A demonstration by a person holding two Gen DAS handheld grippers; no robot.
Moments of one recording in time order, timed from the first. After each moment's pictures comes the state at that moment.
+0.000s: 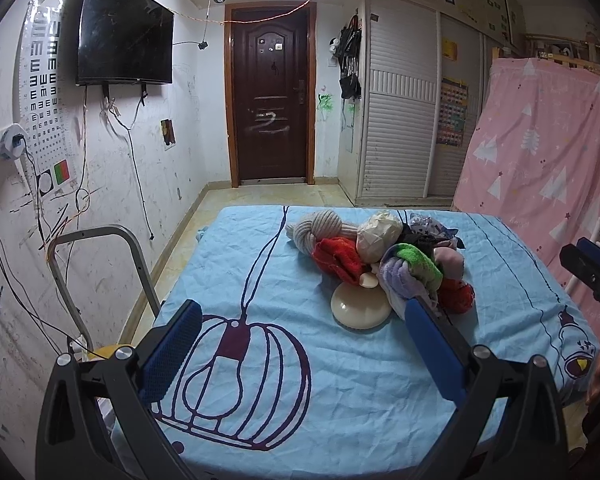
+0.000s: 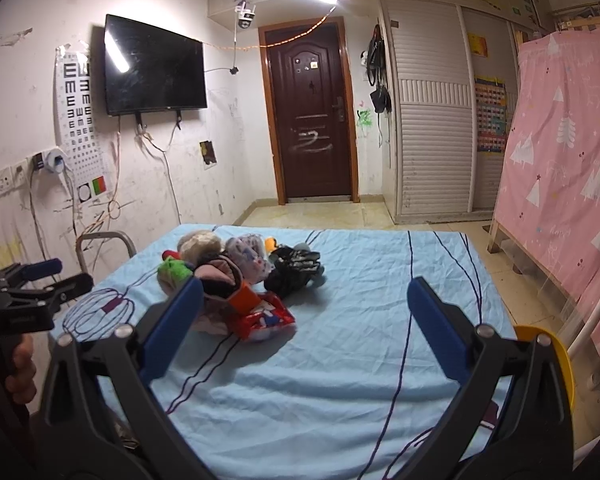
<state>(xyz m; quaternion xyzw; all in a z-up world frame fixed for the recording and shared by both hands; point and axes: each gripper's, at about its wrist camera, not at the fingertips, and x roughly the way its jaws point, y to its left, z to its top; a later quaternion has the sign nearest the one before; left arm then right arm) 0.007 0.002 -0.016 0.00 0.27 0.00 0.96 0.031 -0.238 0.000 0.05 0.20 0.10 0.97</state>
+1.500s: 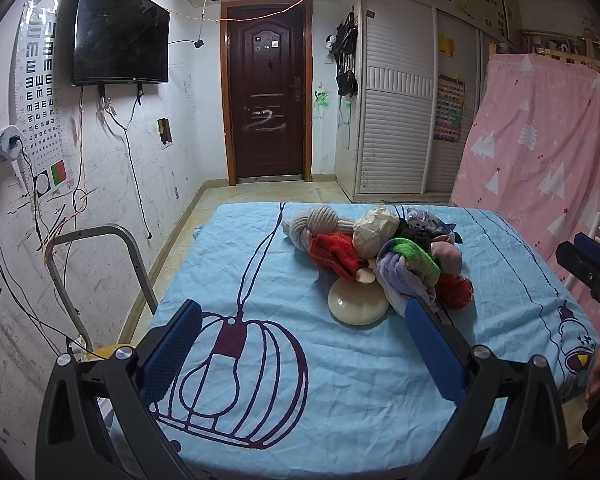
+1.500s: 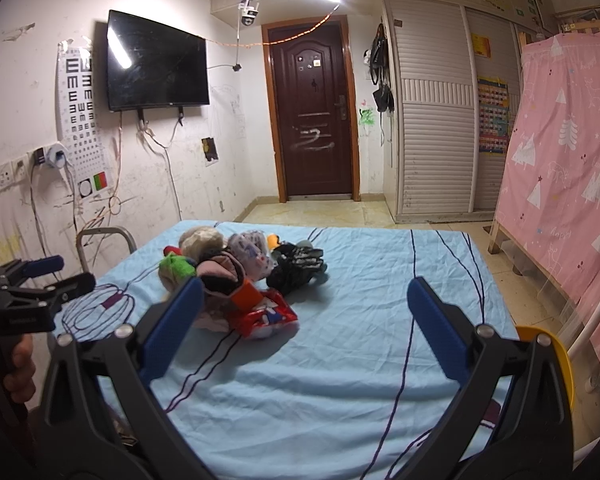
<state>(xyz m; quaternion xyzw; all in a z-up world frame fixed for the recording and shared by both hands) 0.007 0.001 -0.017 0.00 0.27 0.00 0.96 0.030 -0.235 -0.003 0.04 0.20 0.11 0.97</state>
